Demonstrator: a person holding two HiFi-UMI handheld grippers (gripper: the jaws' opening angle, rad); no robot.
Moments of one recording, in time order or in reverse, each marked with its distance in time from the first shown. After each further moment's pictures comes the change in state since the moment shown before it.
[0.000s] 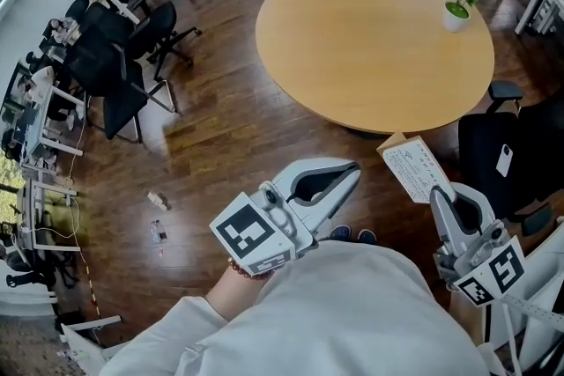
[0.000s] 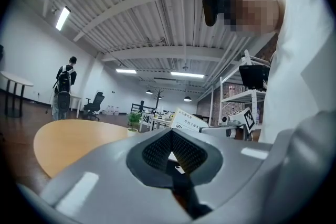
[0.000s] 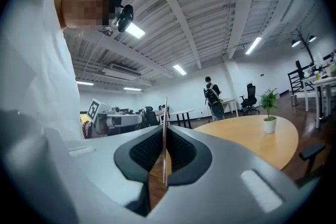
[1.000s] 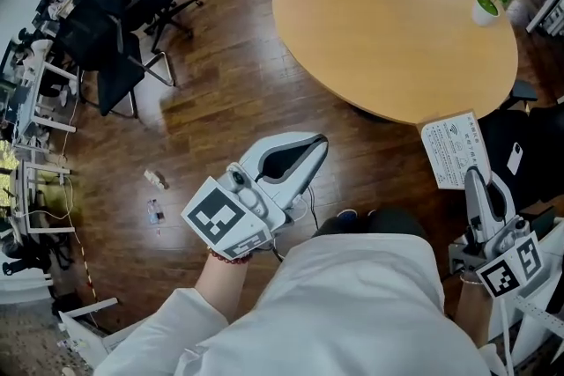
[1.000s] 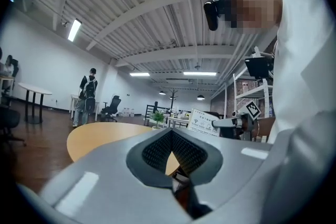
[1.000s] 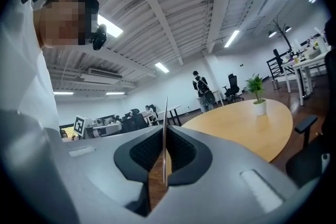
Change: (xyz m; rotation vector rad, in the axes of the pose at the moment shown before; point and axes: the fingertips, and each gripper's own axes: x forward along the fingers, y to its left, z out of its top) left arm -0.083 0.116 0.000 0.019 -0.007 0.149; right arm 0.063 -0.032 -0.006 0.184 0.022 -0.175
